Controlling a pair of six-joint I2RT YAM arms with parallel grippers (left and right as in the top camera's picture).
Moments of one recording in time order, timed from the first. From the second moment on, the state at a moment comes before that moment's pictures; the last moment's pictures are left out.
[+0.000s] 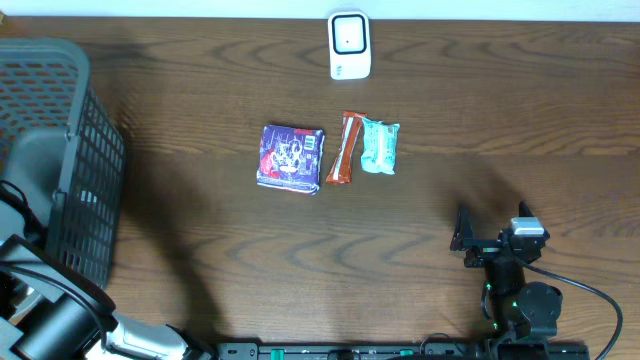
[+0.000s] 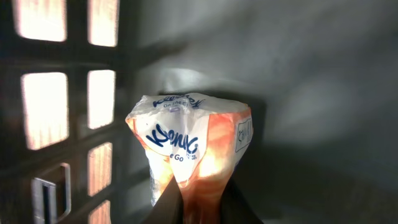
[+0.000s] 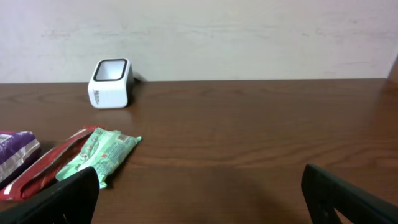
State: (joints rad) left arm 0.87 1.79 1.17 -0.97 -0.27 -0.85; right arm 0.01 0.01 0.01 -0.07 -0.03 0.04
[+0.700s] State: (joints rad) left arm 0.72 1.28 1.46 -0.82 0.27 -0.78; right arm 0.01 0.01 0.01 -0.07 -0.03 0.04
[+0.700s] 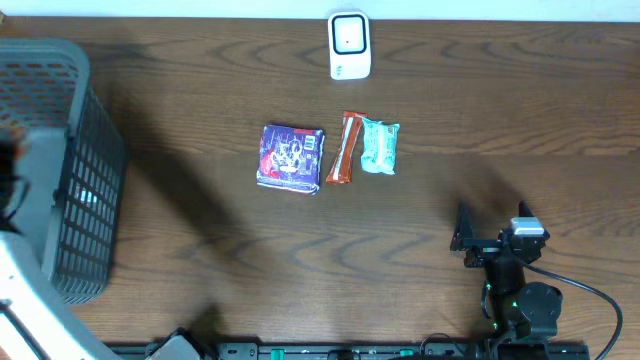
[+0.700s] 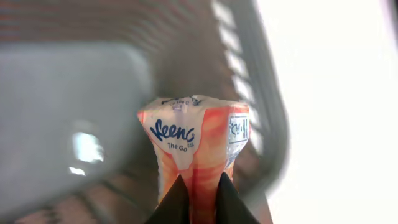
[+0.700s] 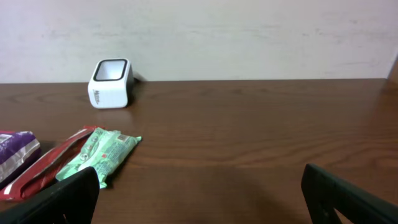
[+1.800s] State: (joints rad) left arm -0.35 1.43 1.41 -0.82 0.20 -0.16; right arm 0.01 0.01 0.01 -0.07 -0.03 0.04
